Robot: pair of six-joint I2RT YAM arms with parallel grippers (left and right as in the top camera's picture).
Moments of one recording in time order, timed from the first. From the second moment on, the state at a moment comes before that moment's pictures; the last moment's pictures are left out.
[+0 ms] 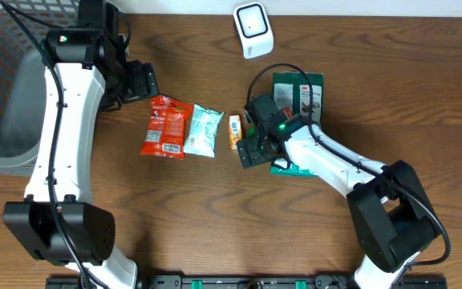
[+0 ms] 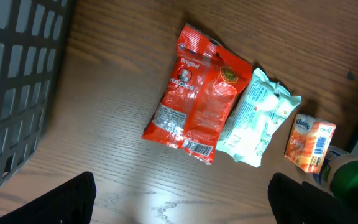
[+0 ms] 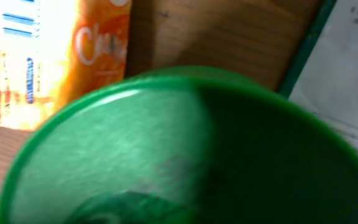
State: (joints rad) left arm -0.02 1.80 1.85 -1.36 0.04 -0.27; right arm 0.59 1.87 1.19 -0.59 -0.01 0.30
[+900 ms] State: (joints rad) left arm -0.02 1.80 1.85 -1.36 0.04 -0.27; right arm 0.59 1.64 1.22 -0.61 0.03 0.35
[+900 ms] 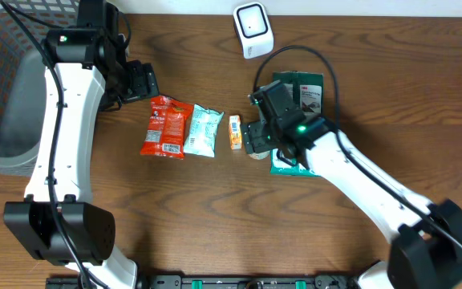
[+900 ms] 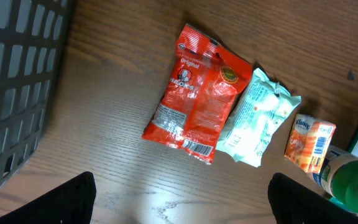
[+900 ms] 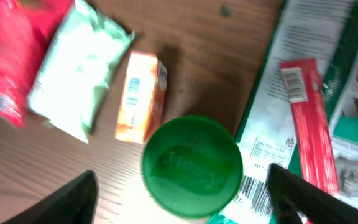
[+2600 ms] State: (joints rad) left arm -0.02 1.80 1.85 -1.36 0.04 -0.27; right arm 0.47 2.08 1.98 -1.39 -0.11 0.88
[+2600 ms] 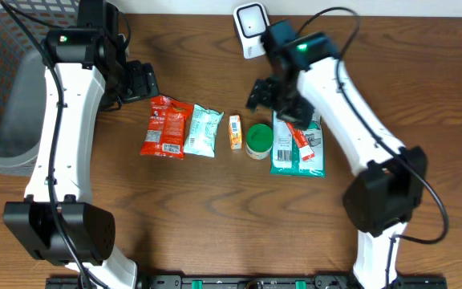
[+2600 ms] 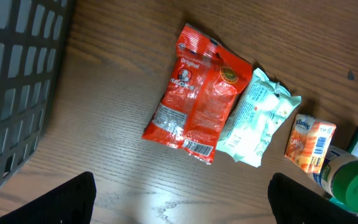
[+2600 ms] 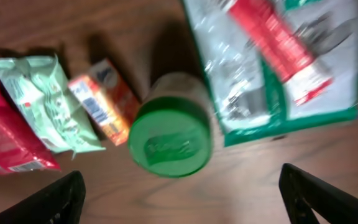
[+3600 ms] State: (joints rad) left arm -0.02 1.80 1.85 -1.36 0.04 -0.27; right arm 0.56 2.12 1.81 -1.24 -0.03 1.42
